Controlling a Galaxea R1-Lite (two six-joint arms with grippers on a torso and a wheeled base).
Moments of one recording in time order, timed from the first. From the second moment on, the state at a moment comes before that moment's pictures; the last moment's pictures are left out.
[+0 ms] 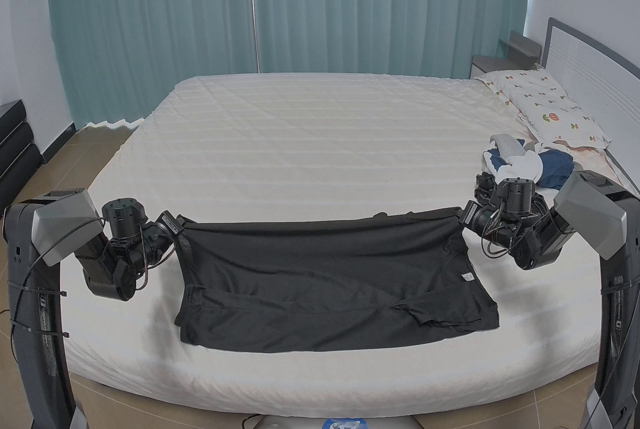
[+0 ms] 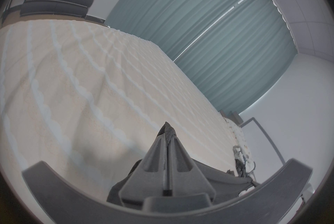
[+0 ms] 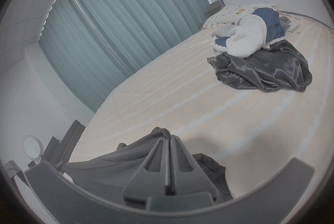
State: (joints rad) left arm 0.06 2.44 -0.97 -1.18 -0.20 -0.76; right arm 0.07 2.46 -1.21 -0.88 0.12 0.54
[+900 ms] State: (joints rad) left arm 0.06 2.46 -1.01 -1.26 -0.20 -0.72; right arm 0.08 2.52 -1.25 -0.98 0.13 0.56
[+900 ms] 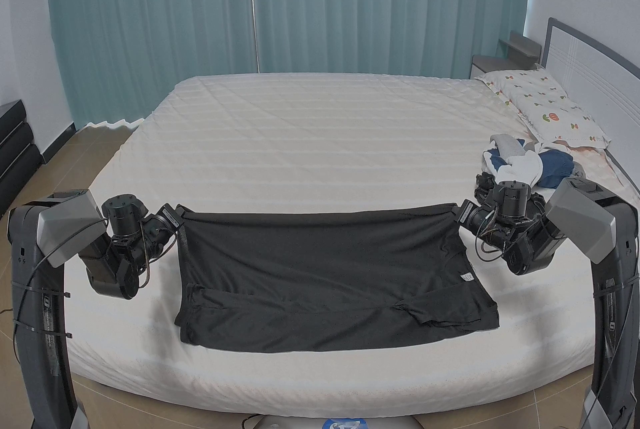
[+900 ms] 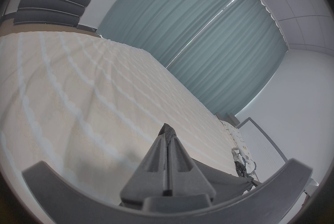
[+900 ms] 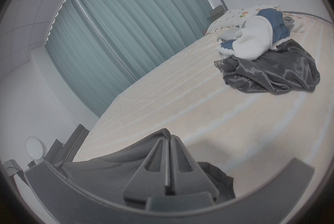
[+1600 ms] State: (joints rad) left arm 0.06 2.47 -0.73 -1.52 -0.21 -0.58; right arm 0.05 2.43 -0.95 -1.10 0.21 0.56
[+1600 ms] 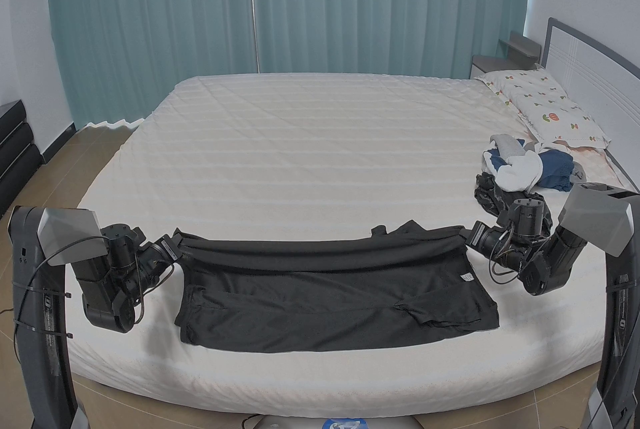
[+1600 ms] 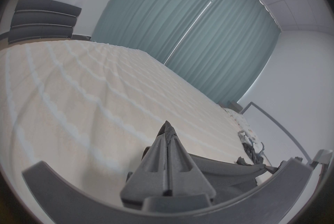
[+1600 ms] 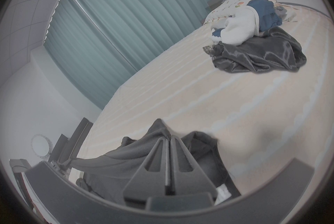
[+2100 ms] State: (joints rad) left arm 0.05 2.49 -0.54 -1.55 -0.21 -0.43; right arm 0.05 2.41 -0.70 -1.21 0.26 0.44
